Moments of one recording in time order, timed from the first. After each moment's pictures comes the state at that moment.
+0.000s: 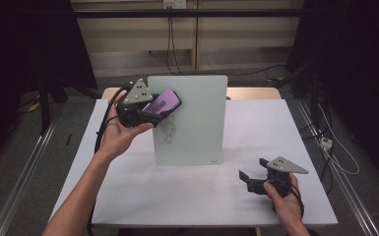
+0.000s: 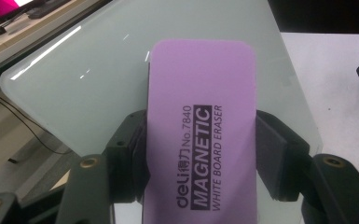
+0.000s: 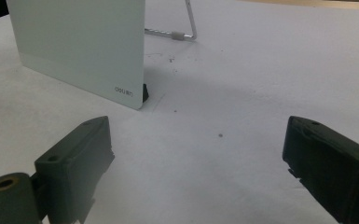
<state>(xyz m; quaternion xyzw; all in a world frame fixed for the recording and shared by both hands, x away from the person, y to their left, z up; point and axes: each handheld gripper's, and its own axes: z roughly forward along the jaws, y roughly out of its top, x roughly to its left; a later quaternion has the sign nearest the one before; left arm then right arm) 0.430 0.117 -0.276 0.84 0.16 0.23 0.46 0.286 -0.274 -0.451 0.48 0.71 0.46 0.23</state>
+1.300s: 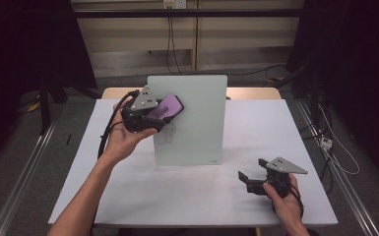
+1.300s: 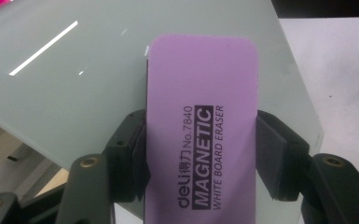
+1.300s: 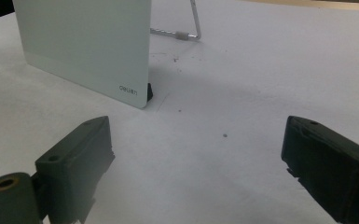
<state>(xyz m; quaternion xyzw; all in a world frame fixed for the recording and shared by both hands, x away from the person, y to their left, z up) 0.425 0.108 -0.294 0.85 0.15 0.24 0.44 0.285 -0.272 -0.451 0.47 0.71 0.47 0.23</state>
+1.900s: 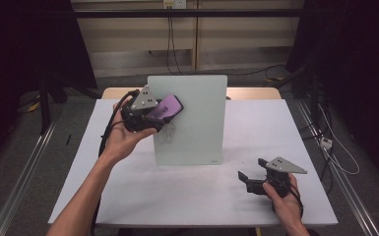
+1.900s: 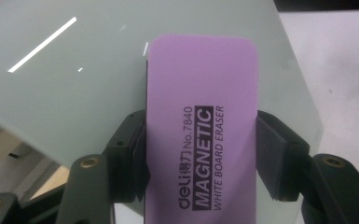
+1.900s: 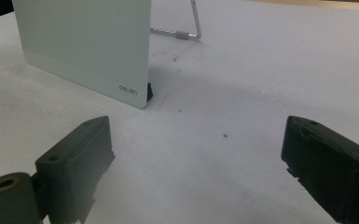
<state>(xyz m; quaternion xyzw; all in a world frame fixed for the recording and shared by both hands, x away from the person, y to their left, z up) 0.429 0.112 -0.282 0.85 0.15 0.24 0.44 0.286 -0.272 -0.451 0.47 0.71 0.46 0.23</state>
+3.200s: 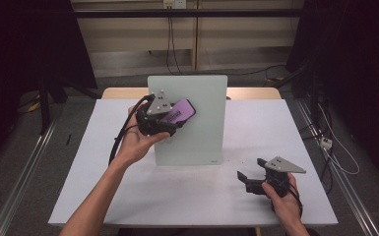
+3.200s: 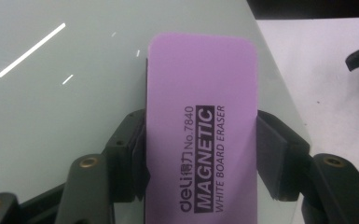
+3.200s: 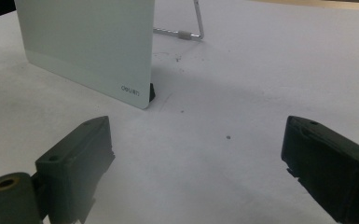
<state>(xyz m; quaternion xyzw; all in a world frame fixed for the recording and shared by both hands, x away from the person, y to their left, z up) 0.423 0.076 -0.305 0.86 0.13 0.23 0.44 0.287 -0.270 -0.451 0.47 0.71 0.46 0.23</state>
